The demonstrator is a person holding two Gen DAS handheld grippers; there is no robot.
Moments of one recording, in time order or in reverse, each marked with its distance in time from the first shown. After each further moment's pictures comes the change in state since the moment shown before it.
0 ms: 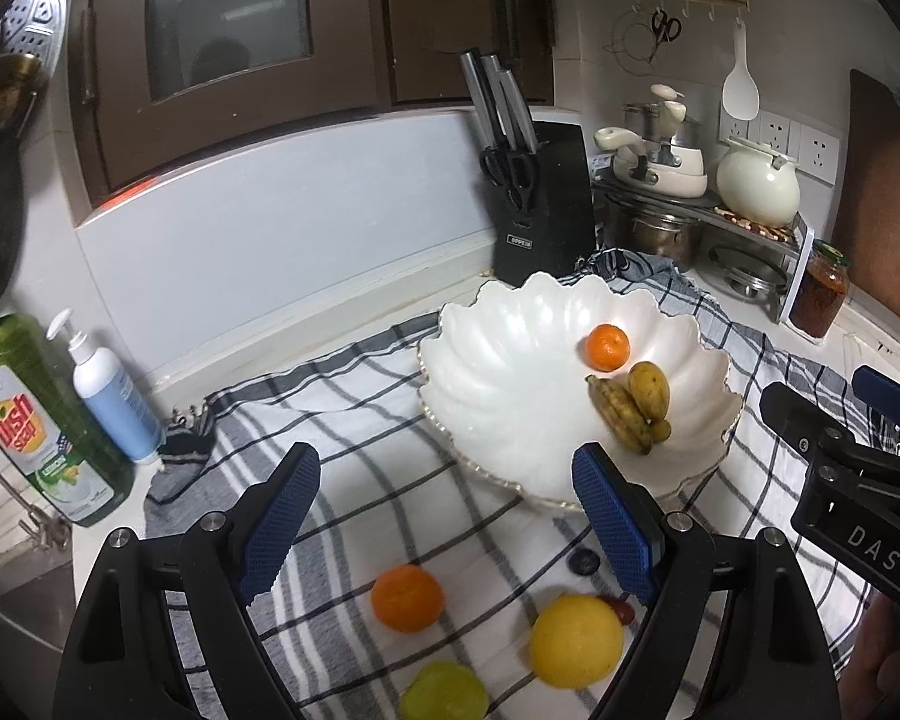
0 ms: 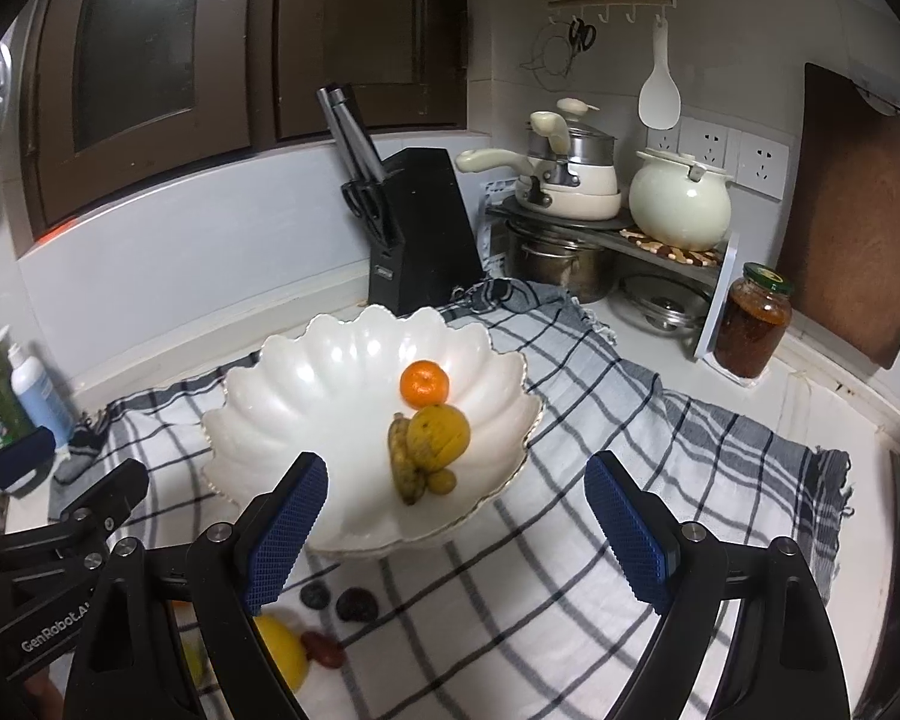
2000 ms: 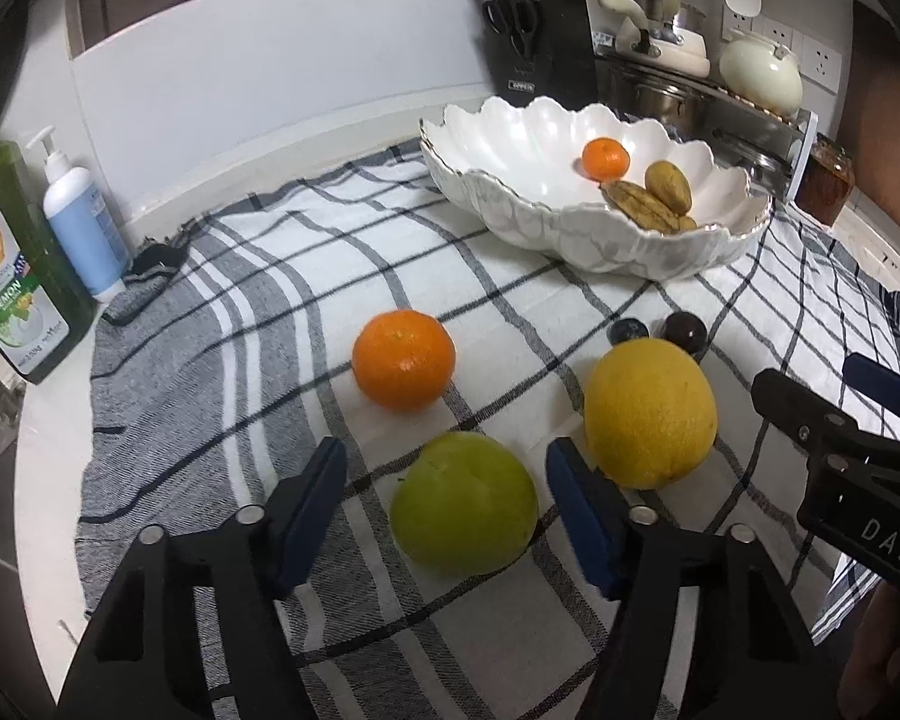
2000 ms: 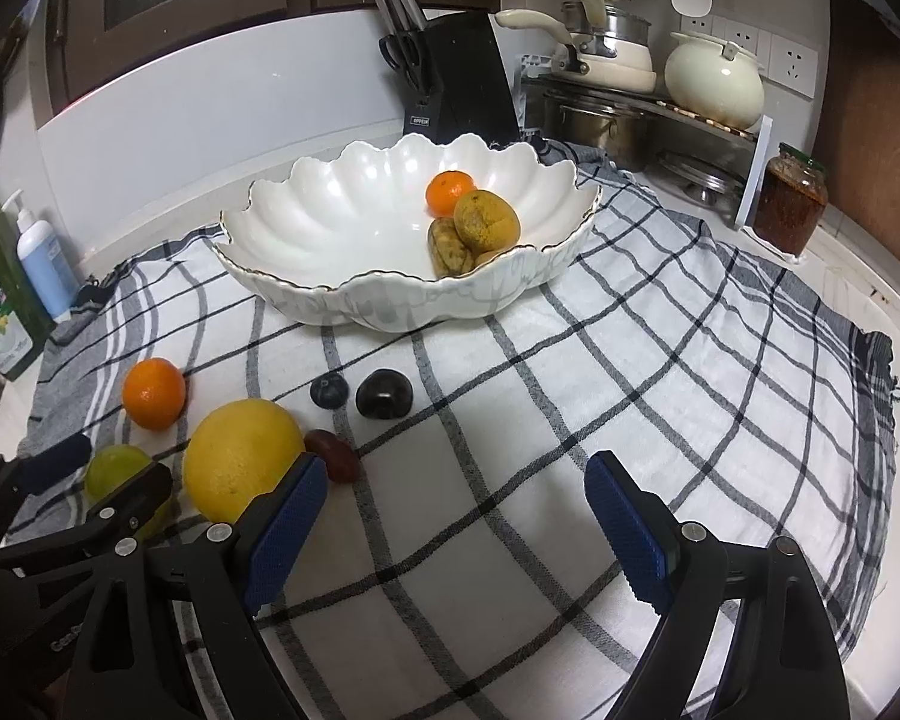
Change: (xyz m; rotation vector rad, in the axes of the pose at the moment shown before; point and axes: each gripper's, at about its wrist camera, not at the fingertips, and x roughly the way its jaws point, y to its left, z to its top) left arm 0.035 0.009 -0.122 -0.012 0.206 -0.043; right arm 0.023 0.020 -0.110 -0.024 0.192 0.046
